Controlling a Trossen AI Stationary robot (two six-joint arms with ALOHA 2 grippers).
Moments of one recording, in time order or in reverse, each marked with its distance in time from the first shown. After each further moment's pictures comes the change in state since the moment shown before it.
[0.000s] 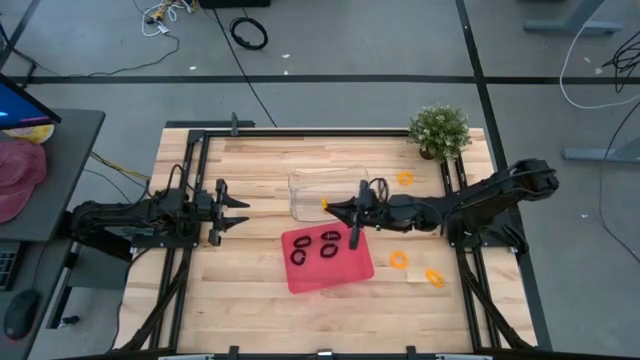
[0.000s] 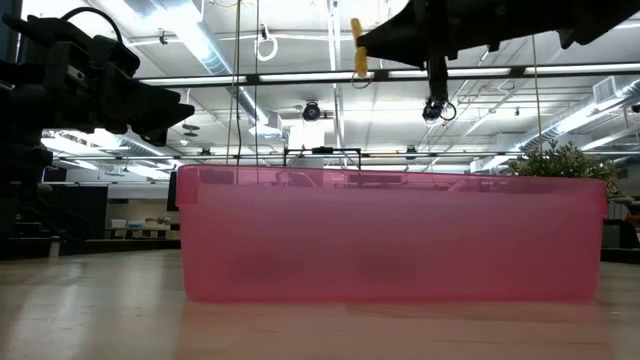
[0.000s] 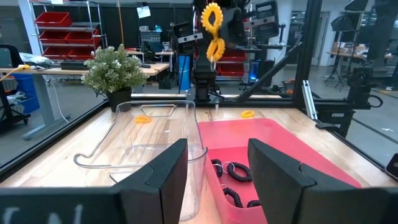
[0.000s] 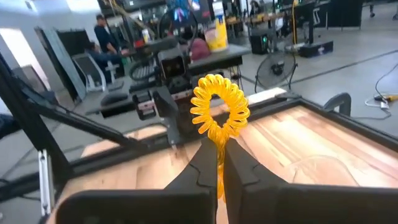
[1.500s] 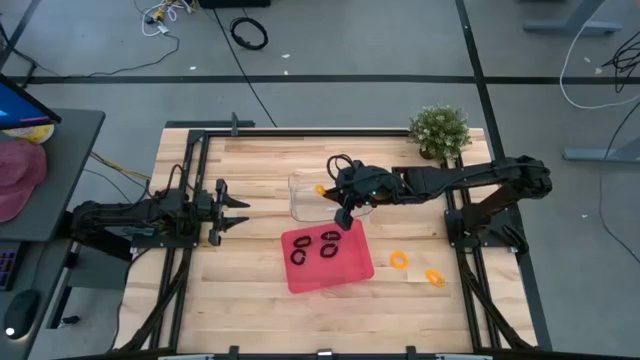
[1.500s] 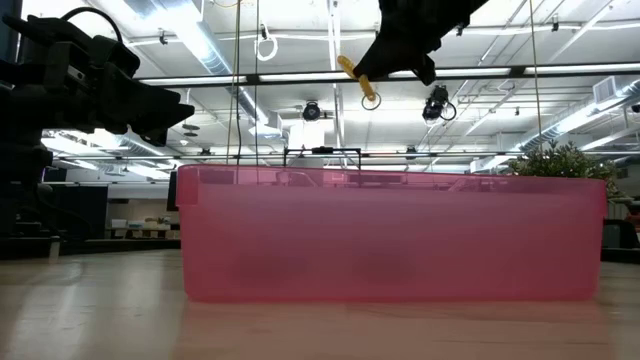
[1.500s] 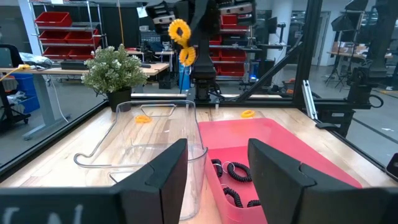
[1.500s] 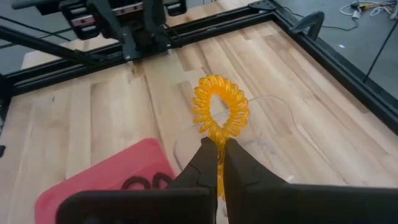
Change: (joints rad) left arm 0.000 0.000 0.000 -0.001 0.000 0.000; right arm -0.160 0.037 0.472 -0.957 -0.158 0.030
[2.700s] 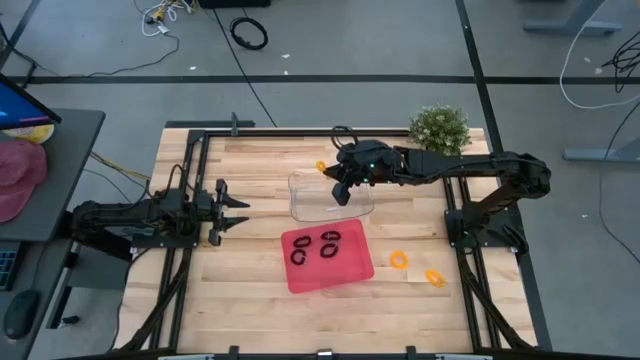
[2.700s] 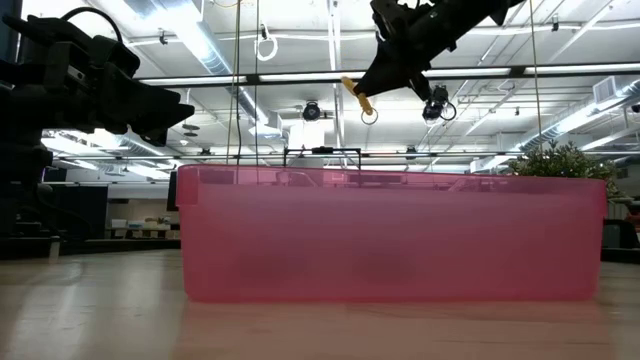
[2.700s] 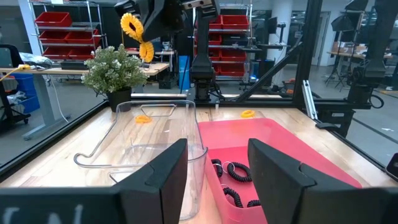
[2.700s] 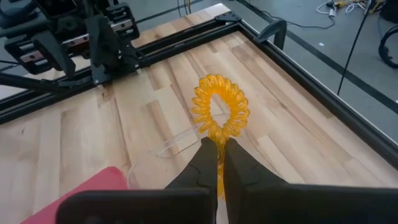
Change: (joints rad) left arm 0.000 0.000 0.000 0.000 0.000 0.000; right arm -0.167 0.000 0.000 0.040 -0.083 -0.015
